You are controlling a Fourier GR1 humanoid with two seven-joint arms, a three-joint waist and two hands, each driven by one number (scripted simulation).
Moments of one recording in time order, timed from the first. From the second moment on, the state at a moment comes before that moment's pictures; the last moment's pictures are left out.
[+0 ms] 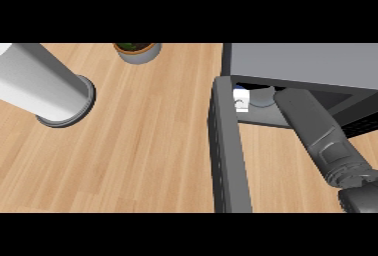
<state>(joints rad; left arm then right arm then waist) 0.34 0.10 0.46 -2.17 0.45 -0.59 0.07 -1.10 -0.21 -0.10 -0.11 0.31 -0.56 -0.69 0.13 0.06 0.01</state>
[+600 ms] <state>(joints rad) 0.34 0.05 0.35 -2.18 0.40 -0.63 0.06 -1.03 -0.18 -0.23 -0.12 0.17 -0.27 -0.81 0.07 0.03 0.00</state>
